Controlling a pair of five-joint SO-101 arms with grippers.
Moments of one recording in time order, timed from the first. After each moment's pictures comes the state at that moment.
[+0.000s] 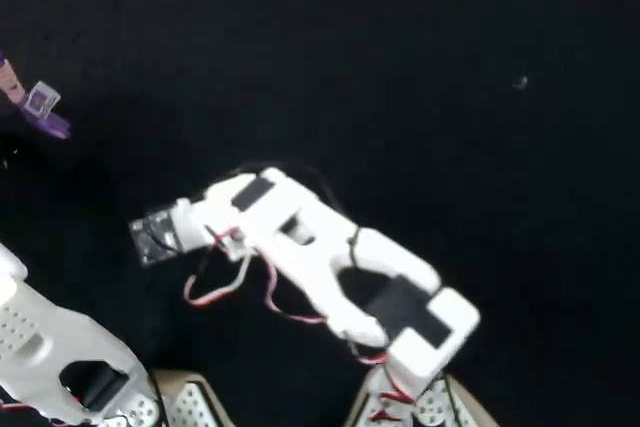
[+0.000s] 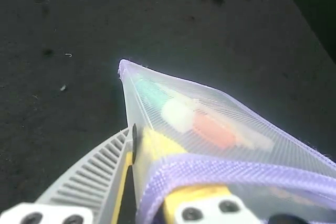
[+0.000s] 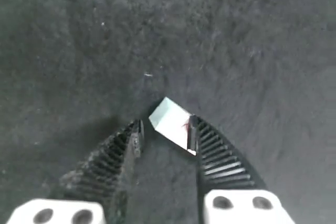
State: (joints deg) left arm -55.1 18.3 -58.2 93.8 11.8; right arm -45.0 12.0 21.5 47.2 68.0
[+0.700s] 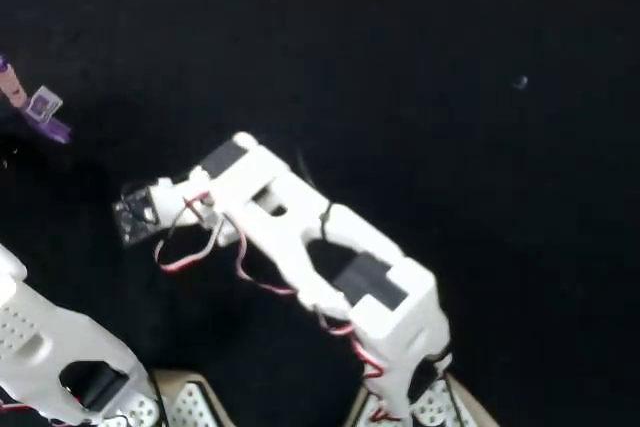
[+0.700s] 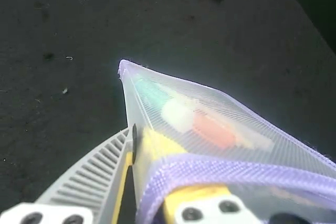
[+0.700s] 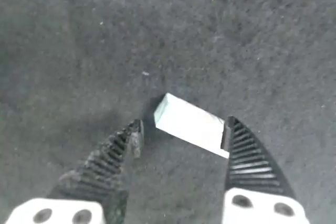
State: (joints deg) left arm -55.1 18.3 -58.2 93.8 9.8; right arm -44.0 23.9 -1.7 68.0 68.0
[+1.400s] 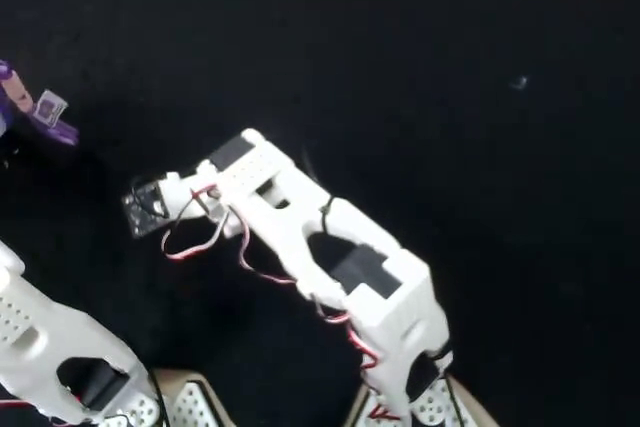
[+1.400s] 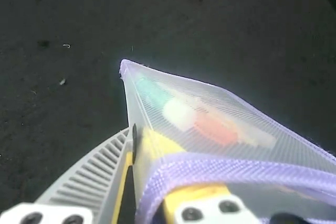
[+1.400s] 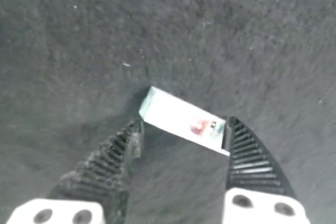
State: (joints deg) left arm -55.1 22.9 -58.2 93.6 9.4; right arm -42.6 27.2 -2.3 63.9 71.5
